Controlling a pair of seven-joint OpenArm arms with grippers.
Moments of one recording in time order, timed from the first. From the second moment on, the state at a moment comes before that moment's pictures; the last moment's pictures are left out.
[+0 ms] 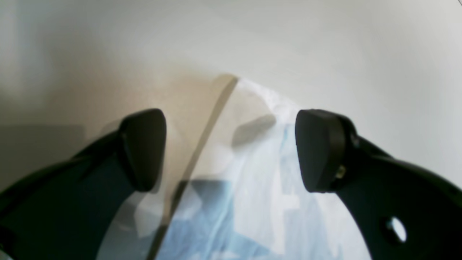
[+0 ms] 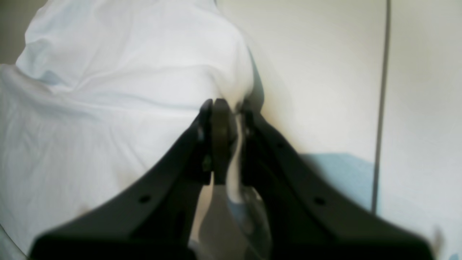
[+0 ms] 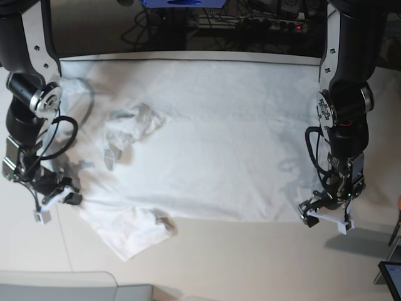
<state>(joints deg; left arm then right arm) -43.4 -20.4 -13.3 18.8 -15.7 -11.3 20.3 36.7 15.6 35.3 25.7 -1.1 41.5 -31.7</state>
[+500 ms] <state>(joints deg) -42.4 -18.9 -13.3 19.1 -16.0 -11.6 19.2 36.6 15.7 35.3 25.7 -0.9 41.5 -31.8</state>
